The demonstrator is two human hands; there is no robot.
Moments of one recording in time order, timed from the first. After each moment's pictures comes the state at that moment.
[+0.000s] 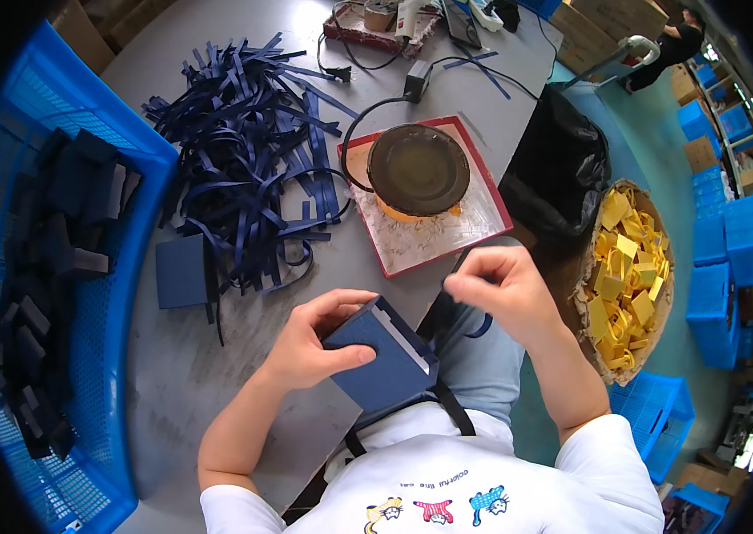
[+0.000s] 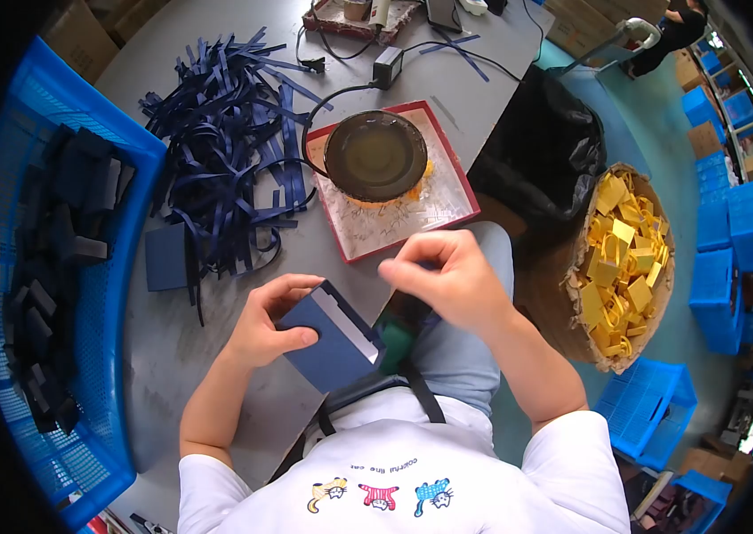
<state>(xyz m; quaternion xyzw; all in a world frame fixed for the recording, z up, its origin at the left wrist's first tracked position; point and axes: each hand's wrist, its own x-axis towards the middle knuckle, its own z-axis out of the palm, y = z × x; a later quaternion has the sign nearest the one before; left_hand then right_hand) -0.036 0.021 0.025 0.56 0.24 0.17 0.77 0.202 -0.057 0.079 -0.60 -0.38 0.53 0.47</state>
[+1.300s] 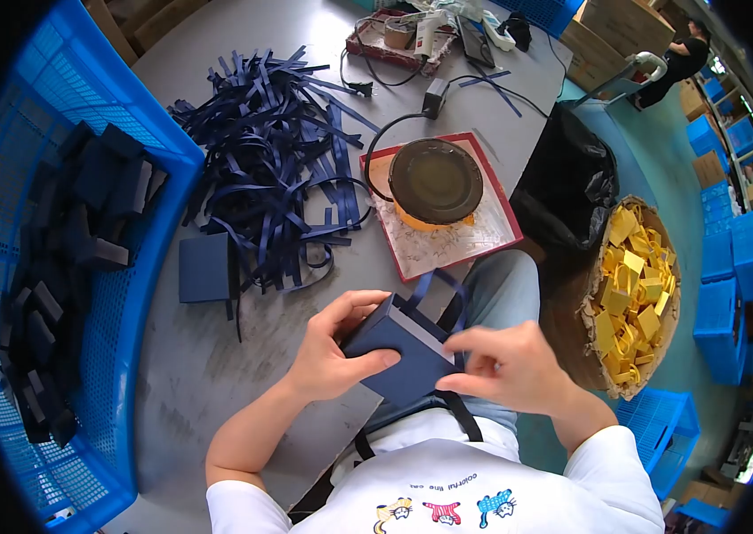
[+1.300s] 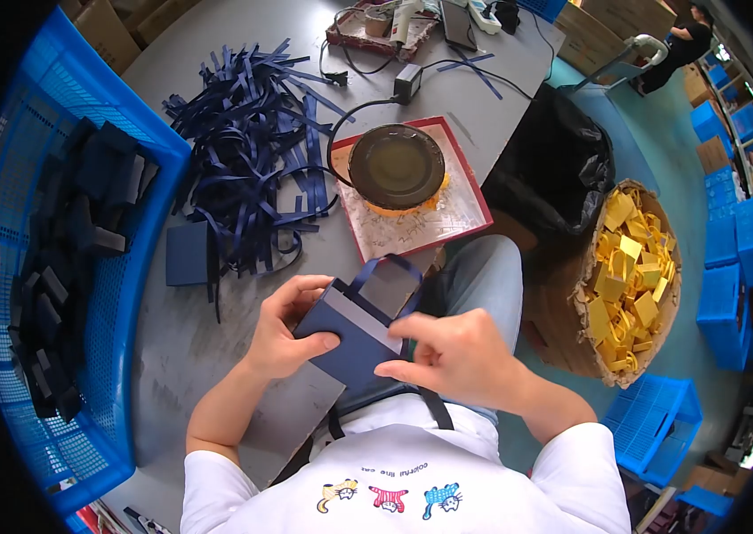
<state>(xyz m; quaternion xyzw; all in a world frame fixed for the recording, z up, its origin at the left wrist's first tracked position) -0.035 0.004 0.043 0.58 0.25 0.25 0.73 0.173 -0.101 0.105 -0.62 -0.66 0.34 0.26</state>
